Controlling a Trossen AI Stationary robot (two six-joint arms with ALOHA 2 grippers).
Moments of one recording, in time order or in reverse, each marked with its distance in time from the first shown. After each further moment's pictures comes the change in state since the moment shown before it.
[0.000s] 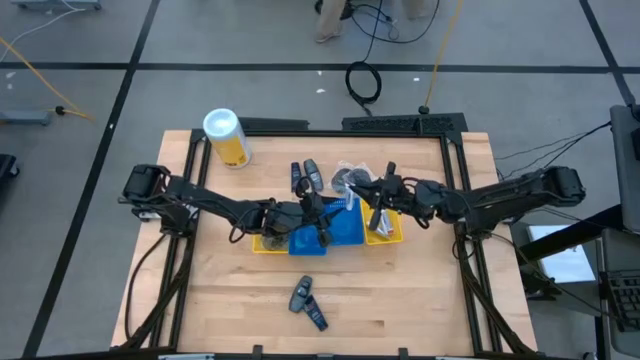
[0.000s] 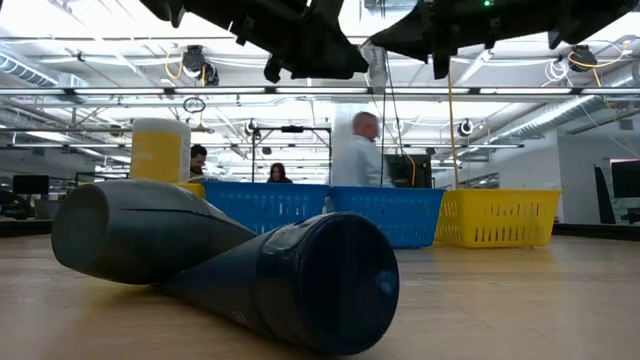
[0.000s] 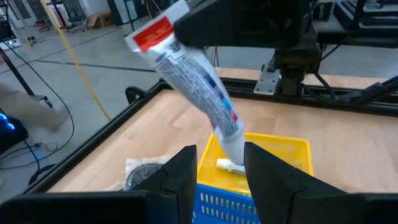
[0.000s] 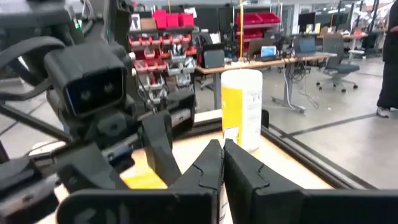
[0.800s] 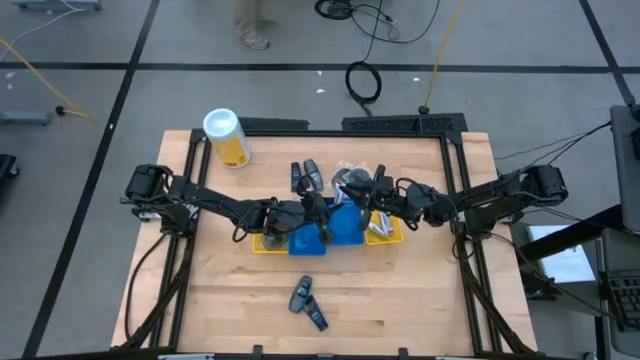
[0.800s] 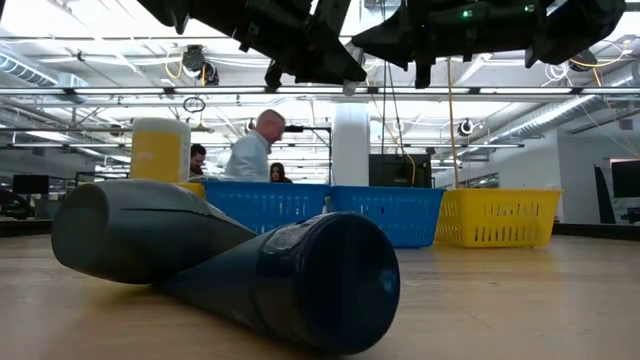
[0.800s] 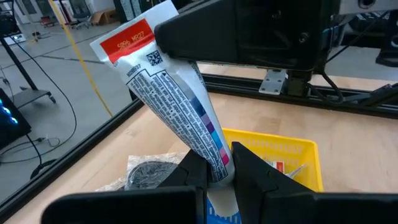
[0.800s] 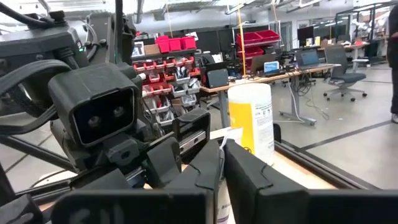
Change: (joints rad) left arm 0.008 0.017 -0.001 0.019 -0.003 -0.018; right arm -0.011 0.189 0.000 0.300 -0.005 0.036
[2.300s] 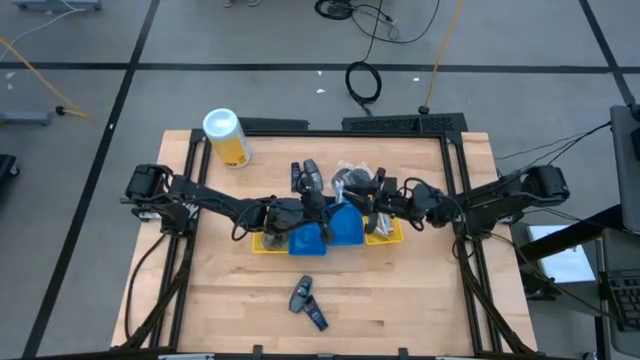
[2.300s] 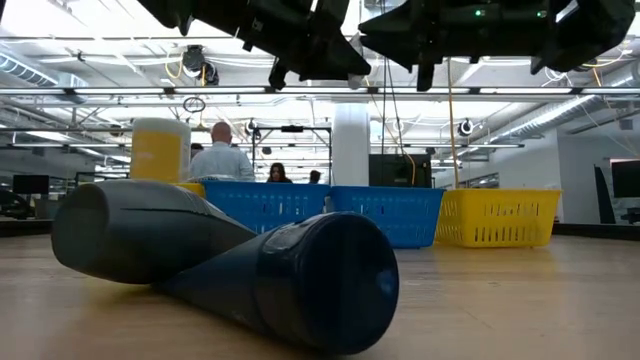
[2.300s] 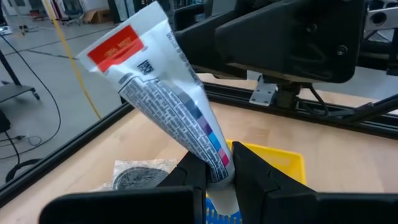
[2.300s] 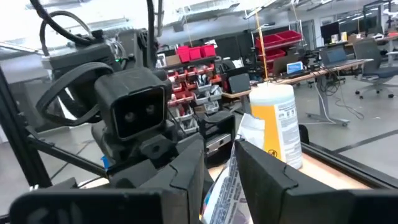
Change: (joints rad) left arm 0.011 0.000 0.000 0.041 0.044 -0.042; right arm -0.001 -0.010 -0.055 0.094 -0.083 0.074
